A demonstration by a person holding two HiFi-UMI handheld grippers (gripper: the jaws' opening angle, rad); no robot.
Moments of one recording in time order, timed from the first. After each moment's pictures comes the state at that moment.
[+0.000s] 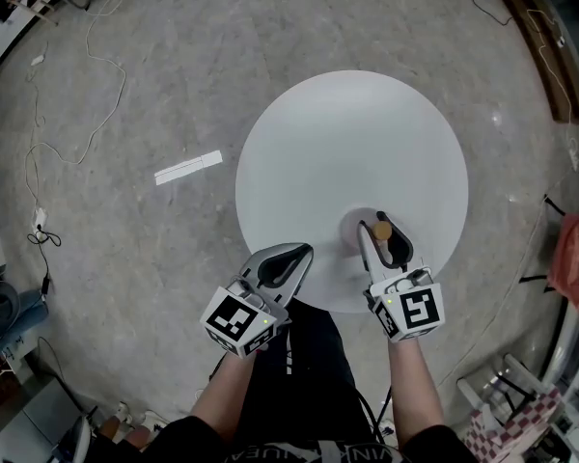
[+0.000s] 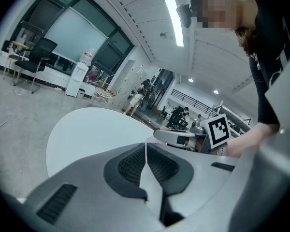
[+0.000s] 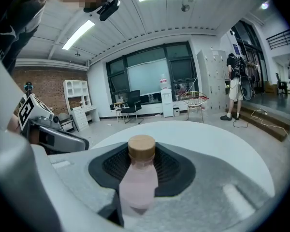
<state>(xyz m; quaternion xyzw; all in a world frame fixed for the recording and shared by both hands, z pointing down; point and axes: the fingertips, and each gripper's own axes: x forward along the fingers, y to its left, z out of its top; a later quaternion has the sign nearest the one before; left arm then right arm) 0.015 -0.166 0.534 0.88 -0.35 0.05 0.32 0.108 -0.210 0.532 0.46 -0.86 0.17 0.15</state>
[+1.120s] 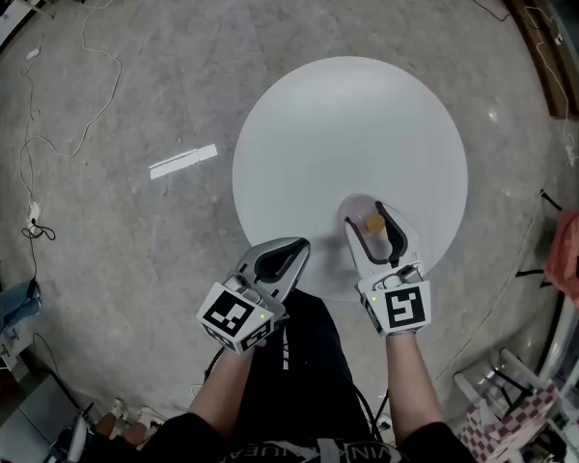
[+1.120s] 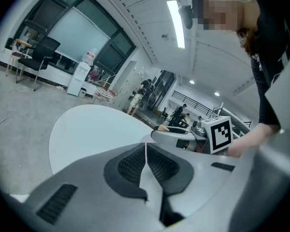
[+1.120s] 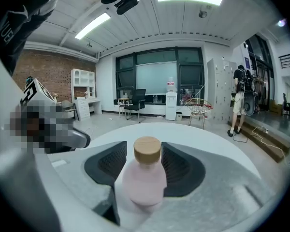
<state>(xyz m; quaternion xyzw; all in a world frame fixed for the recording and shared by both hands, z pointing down) 0.012 -0.151 0.540 0.88 -0.35 0.04 0.32 0.091 -0.195 0.536 0.44 -0.87 0.11 0.19</state>
